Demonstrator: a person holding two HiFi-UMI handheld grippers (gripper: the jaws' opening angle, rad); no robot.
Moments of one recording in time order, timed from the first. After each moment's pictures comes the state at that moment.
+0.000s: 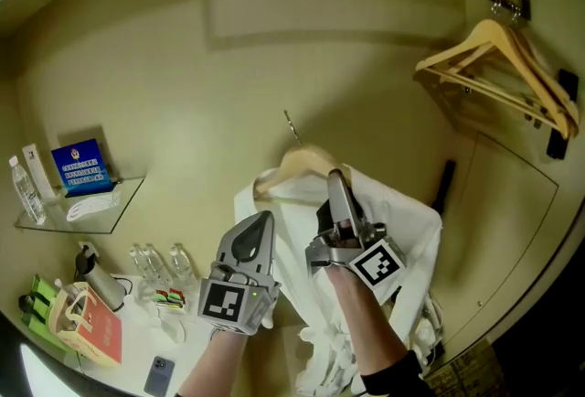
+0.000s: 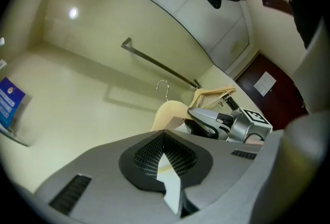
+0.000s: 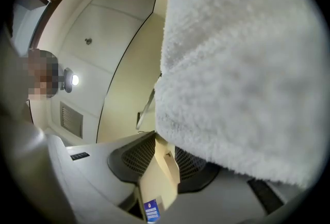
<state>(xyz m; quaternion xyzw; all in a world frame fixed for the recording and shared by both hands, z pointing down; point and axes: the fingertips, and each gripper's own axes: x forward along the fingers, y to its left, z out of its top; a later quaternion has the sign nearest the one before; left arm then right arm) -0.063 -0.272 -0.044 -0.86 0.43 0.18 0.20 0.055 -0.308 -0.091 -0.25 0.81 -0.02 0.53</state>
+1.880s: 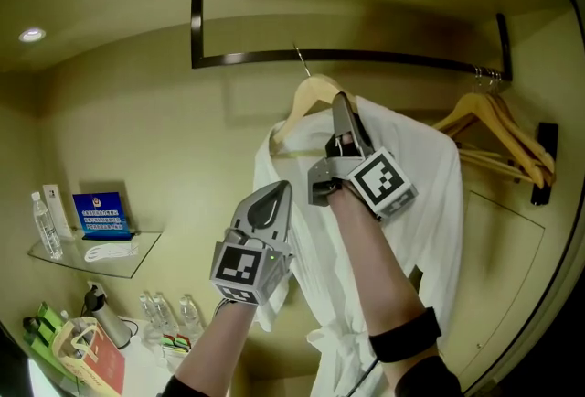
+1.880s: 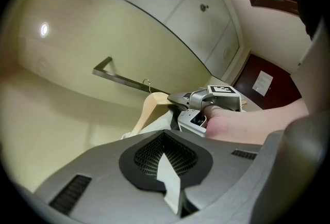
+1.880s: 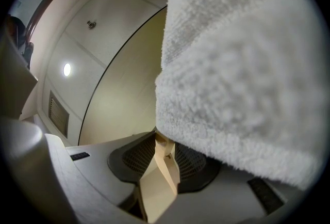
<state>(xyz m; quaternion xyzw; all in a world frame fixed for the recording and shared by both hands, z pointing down) -0.032 -0.273 -0.217 -0.84 0.40 0.20 0.31 0.083 -0.309 -0.350 -0.31 0.78 0.09 0.53</state>
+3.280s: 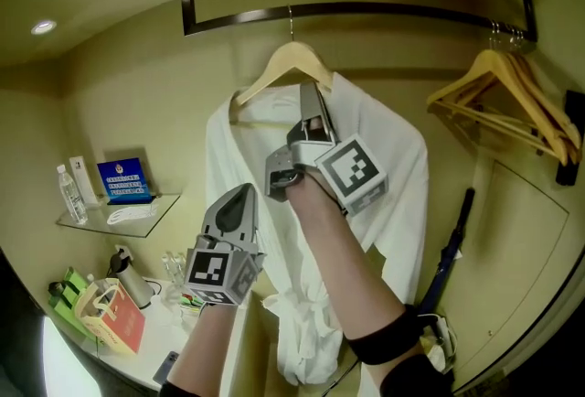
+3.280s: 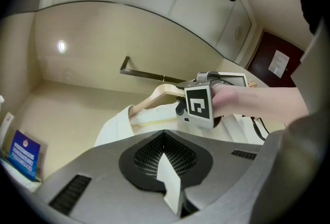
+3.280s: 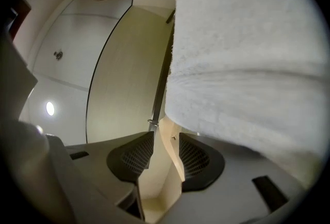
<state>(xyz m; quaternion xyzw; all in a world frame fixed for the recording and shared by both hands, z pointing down) -0.087 -0.255 -0.151 -0.79 0.53 0.17 0.26 0.030 -0.306 -0.300 -0.19 0.77 -0.11 0.60</state>
